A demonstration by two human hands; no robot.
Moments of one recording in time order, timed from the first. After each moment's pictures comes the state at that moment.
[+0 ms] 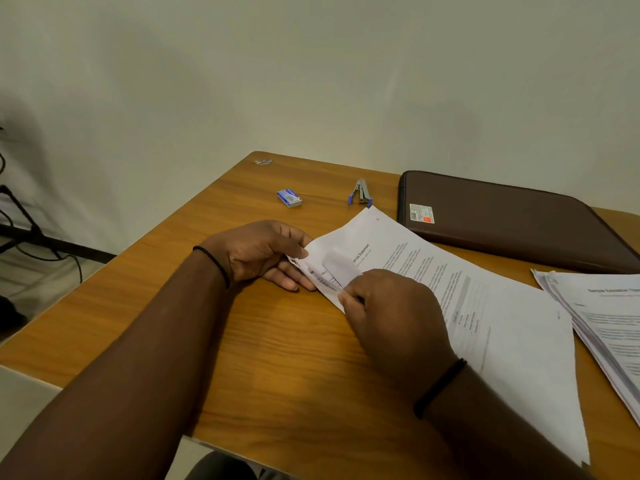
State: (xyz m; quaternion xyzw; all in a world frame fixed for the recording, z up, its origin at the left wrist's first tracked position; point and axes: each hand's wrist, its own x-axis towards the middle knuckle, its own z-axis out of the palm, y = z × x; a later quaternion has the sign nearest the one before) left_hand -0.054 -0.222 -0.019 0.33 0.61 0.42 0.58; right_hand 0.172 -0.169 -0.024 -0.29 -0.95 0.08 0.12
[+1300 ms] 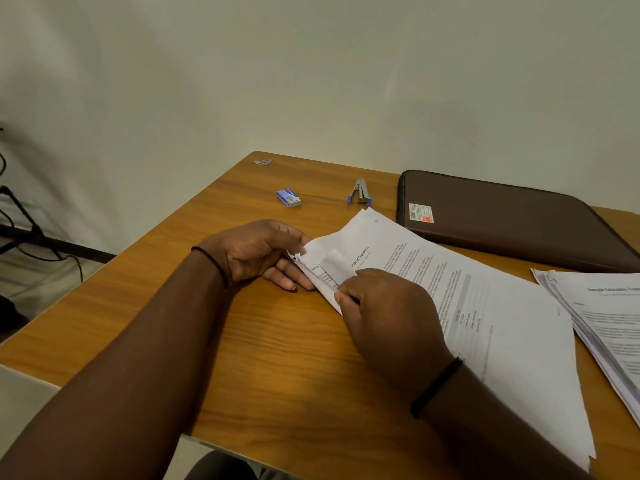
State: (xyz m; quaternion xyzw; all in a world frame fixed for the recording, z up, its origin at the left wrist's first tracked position) left_hand -0.053 -0.223 -0.018 0.32 0.61 0.43 0.58; right_hand 0.170 -0.169 -0.033 -0.25 -0.95 0.07 0.16
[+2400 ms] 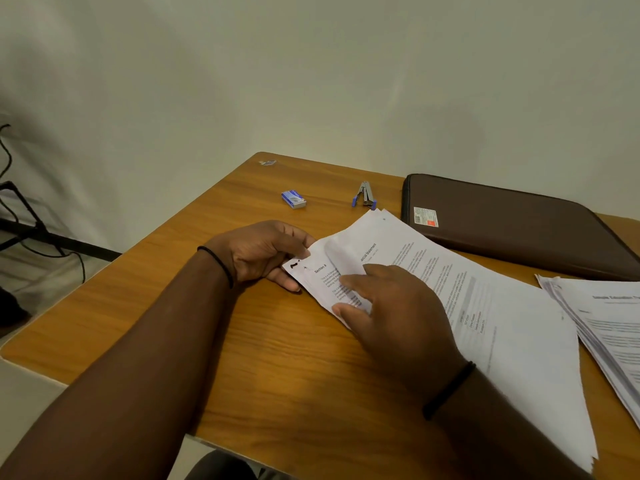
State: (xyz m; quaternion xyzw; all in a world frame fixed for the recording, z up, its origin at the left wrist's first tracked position) left_hand -0.056 -0.223 -0.020 0.33 0.61 0.44 0.57; right_hand 0.173 -0.166 -0.032 -0.24 -0.94 0.05 0.23
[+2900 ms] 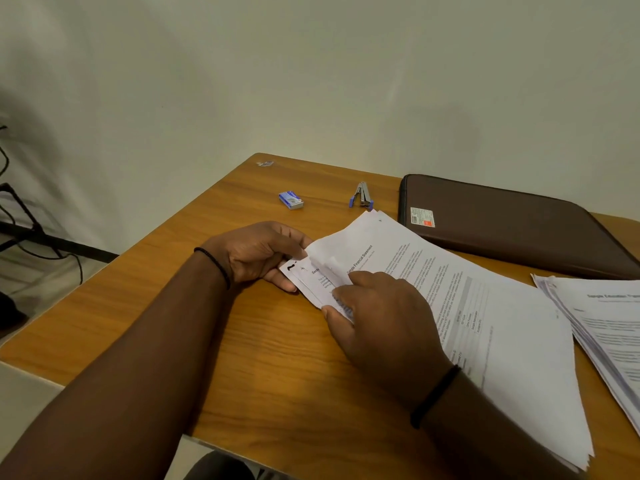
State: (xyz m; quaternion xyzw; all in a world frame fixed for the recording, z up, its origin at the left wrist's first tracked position) left_hand -0.057 -0.223 -0.021 0.33 0.62 0.43 0.57; right_hand 0.166 -0.175 -0.038 -0.23 -0.95 -0.04 0.21
